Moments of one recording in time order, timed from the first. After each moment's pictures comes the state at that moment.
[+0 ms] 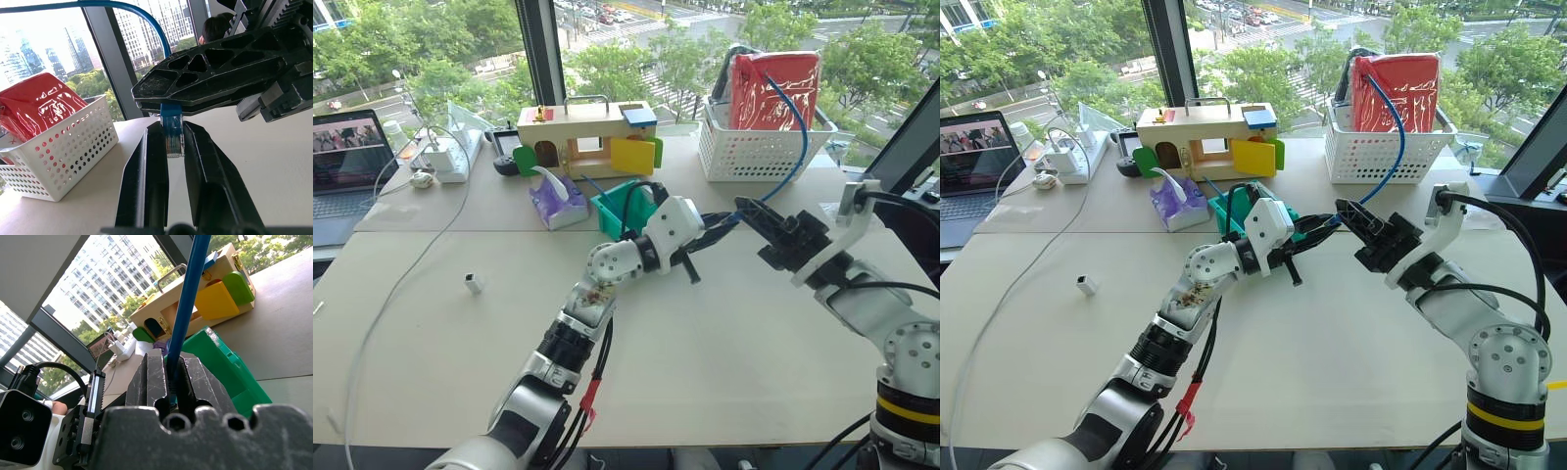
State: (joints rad) left arm -0.78 0.01 -0.27 0.23 -0.08 -0.06 -0.69; right arm -0.38 -0.56 -0.34 -0.39 1.52 0.77 -0.09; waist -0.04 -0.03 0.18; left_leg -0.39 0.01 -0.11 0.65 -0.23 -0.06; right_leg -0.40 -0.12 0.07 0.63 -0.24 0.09
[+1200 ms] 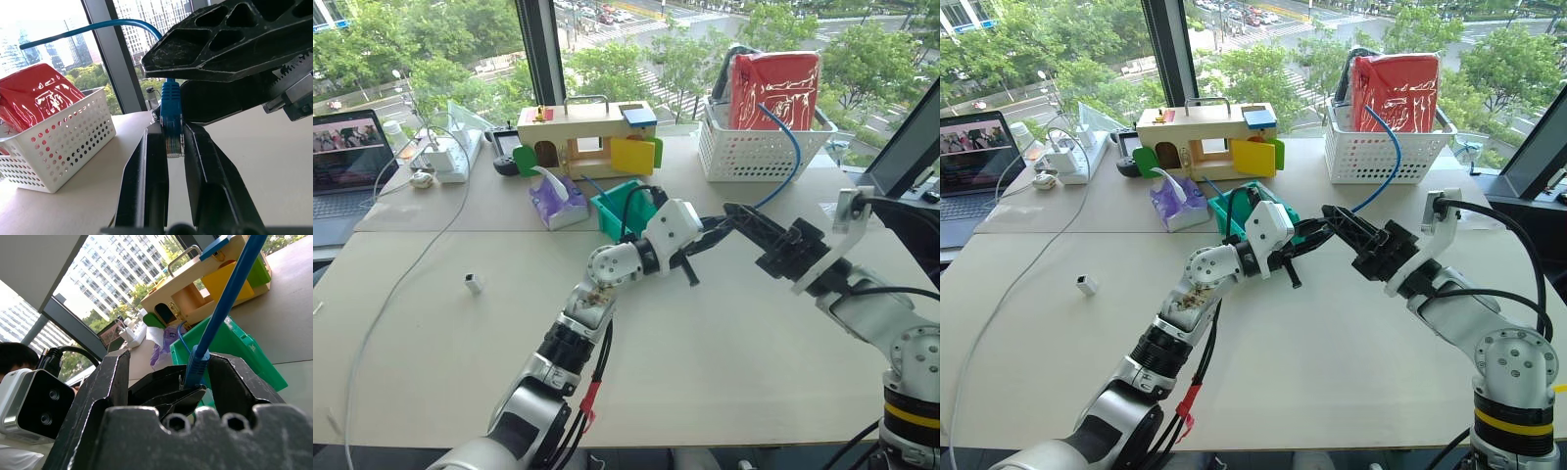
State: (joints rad) left arm -0.76 -0.01 -0.24 0.23 -0.16 0.01 -0.70; right arm -0.36 -0.61 -0.32 -0.38 1.59 0.78 -0.12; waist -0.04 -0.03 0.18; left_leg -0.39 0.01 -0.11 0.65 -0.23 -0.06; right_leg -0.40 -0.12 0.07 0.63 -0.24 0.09
